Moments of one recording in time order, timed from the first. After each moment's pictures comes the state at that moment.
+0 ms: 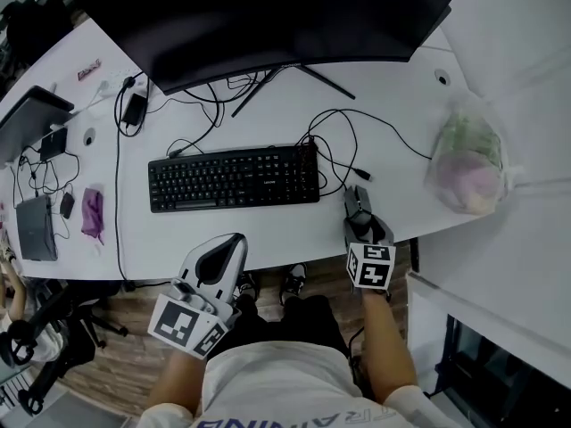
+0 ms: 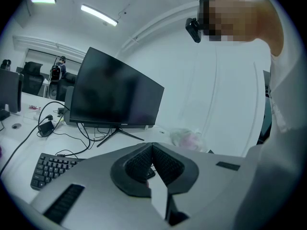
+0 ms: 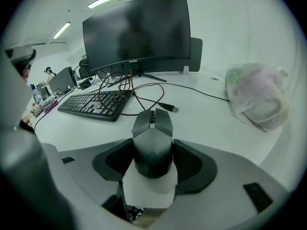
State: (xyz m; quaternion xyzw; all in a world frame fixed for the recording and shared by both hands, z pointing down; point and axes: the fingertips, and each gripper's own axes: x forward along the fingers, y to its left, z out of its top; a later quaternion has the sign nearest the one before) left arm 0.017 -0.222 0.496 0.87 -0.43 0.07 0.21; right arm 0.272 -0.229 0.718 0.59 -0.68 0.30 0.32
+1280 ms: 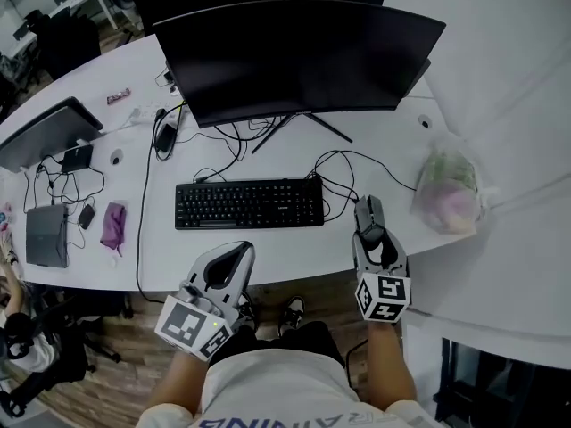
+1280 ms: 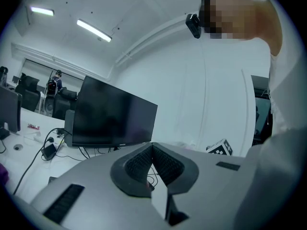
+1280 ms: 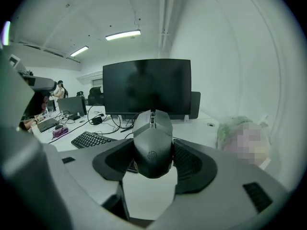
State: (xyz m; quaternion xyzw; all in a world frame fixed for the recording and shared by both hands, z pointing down) left arm -0.011 -0.204 0.425 0.89 -0.42 0.02 0.14; right arm 0.241 -0.236 0.547 0.63 -0.74 0.16 0.18
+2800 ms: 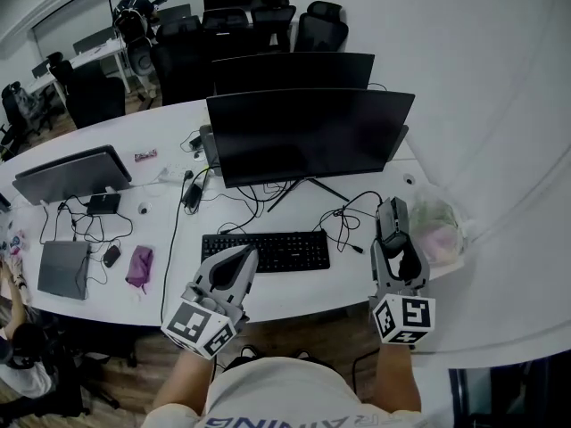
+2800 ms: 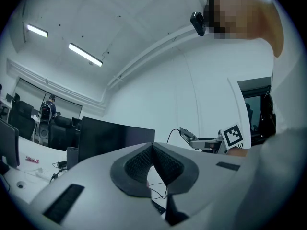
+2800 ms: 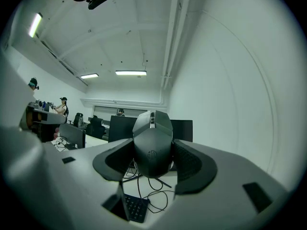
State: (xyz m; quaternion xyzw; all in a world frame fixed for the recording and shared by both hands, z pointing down) left arm -0.059 -0.203 0.319 0.91 -0.42 -0.05 0.03; right arm 0.203 -0.222 0.332 0.66 -0.75 -0.01 0.03
